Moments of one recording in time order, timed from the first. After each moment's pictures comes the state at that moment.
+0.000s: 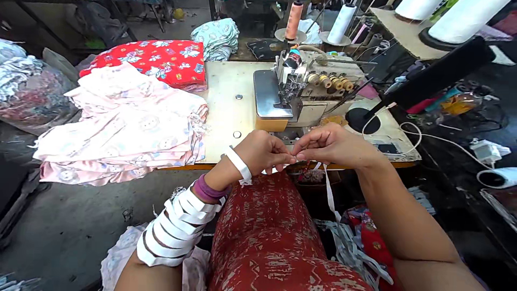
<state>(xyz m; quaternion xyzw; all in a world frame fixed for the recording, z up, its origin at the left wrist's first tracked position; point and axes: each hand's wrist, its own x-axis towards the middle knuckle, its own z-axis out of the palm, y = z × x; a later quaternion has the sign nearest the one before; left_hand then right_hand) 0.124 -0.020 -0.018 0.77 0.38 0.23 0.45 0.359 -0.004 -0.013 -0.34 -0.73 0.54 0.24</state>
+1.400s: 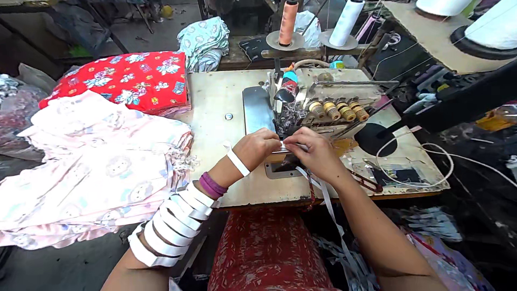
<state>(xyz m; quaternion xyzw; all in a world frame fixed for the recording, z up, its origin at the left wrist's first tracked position) 0.139 0.137 -0.099 0.91 0.23 0.33 0.08 0.353 0.100 -0.086 -0.48 -0.78 0.20 0.34</state>
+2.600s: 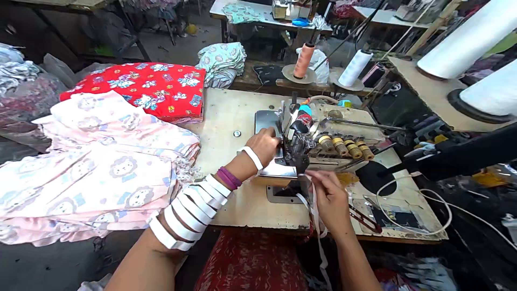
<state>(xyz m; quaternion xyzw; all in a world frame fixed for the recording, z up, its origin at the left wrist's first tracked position) 0.149 0.175 -0.084 0.86 0.45 0.23 0.07 0.359 0.067 -0.114 -0.53 -0.69 0.16 0.47</state>
